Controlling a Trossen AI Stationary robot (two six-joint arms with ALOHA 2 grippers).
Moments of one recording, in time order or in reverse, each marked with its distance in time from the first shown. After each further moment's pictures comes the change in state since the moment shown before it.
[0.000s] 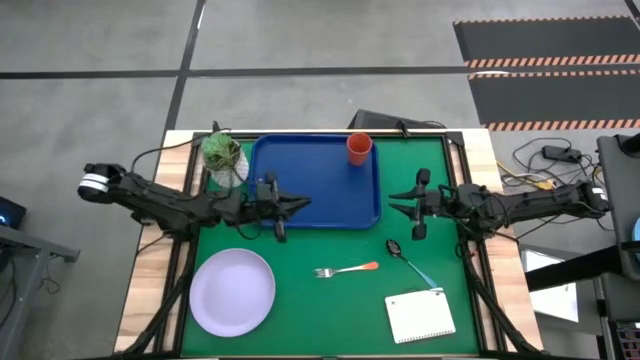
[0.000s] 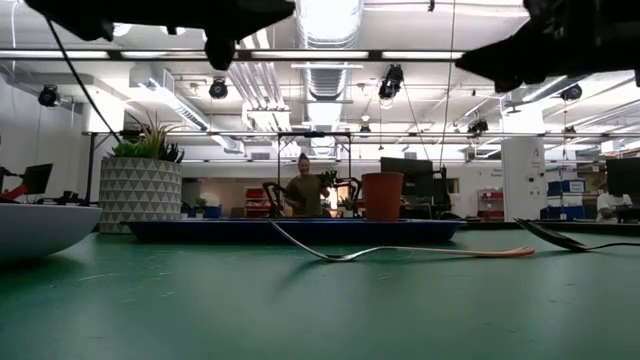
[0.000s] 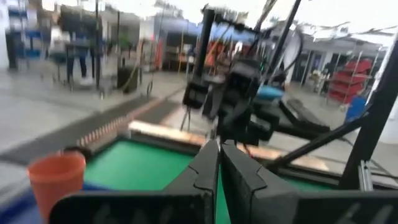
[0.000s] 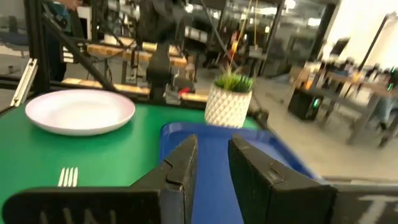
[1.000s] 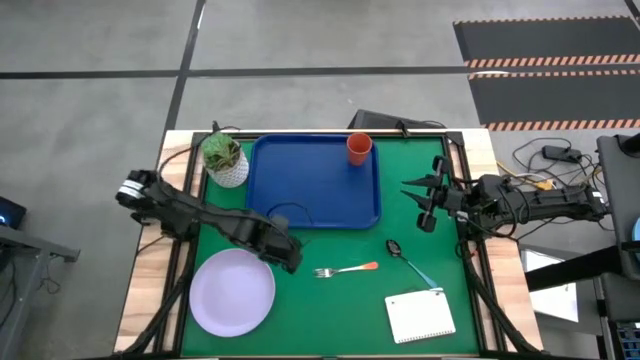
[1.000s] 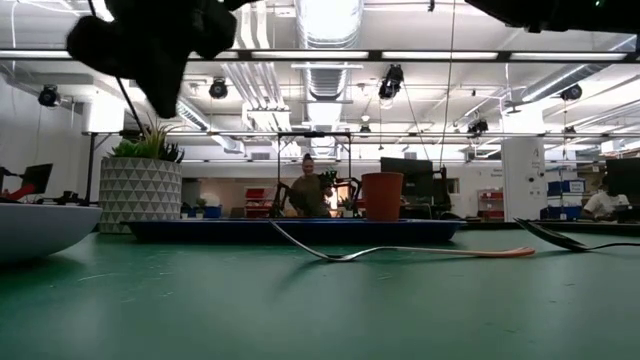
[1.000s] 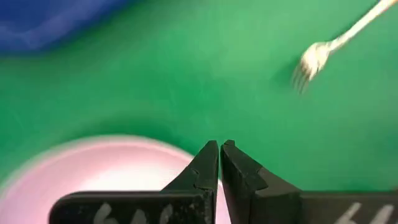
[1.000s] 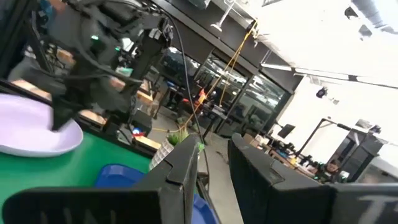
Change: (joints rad) left arm -0.210 0.392 0.731 -1.776 0.311 -1.238; right arm 0.000 -0.139 0.116 -0.005 0.006 -0.412
